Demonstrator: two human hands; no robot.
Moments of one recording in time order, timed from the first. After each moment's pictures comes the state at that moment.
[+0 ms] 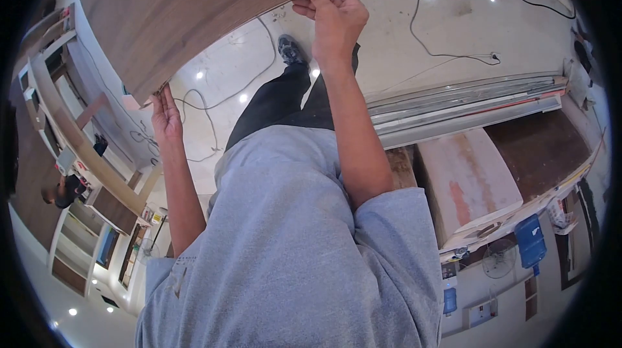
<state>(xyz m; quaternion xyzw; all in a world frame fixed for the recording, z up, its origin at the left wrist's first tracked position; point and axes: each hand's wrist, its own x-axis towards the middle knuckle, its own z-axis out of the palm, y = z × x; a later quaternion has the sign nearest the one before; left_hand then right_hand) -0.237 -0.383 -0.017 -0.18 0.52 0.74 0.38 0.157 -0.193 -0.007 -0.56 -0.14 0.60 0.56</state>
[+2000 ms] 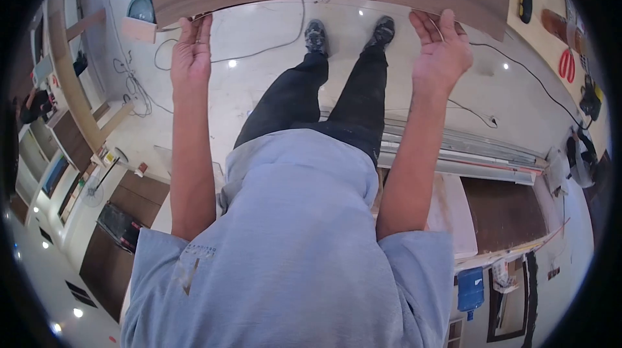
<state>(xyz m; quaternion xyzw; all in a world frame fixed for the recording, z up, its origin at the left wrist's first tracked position) -0.205 -0.369 -0.013 -0.15 0.50 0.77 0.37 0.170 -0.184 -0.026 -0.57 -0.20 0.61 0.51</state>
